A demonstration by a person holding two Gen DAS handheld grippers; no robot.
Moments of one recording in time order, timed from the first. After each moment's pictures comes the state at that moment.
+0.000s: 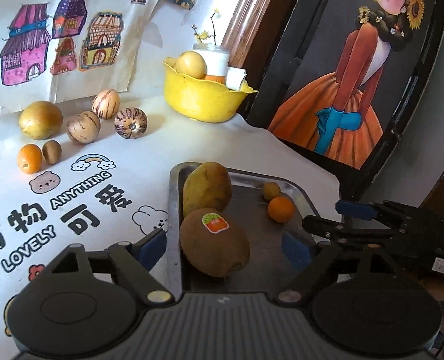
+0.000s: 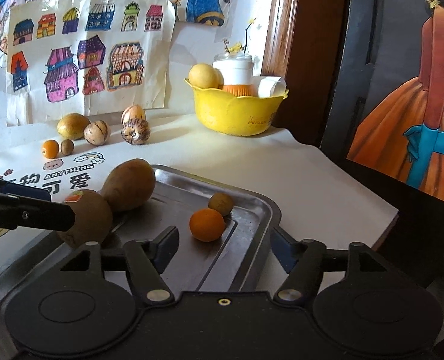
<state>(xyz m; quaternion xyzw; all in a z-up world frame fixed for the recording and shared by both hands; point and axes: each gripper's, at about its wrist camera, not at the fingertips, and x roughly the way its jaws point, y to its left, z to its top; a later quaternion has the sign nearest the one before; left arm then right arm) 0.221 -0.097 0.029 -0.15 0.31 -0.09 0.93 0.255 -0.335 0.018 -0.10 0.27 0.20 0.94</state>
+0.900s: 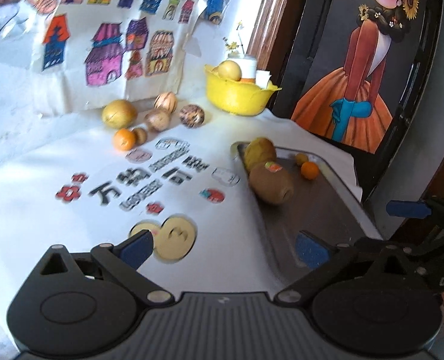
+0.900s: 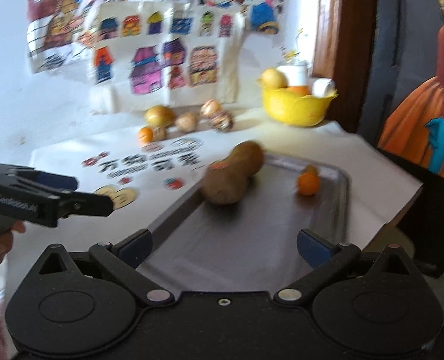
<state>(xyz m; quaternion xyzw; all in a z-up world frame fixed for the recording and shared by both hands) 0.102 -0.034 0.035 -0.11 0.32 -0.06 0.94 0.113 -0.279 0.040 -0.09 0.30 0.25 0.92</state>
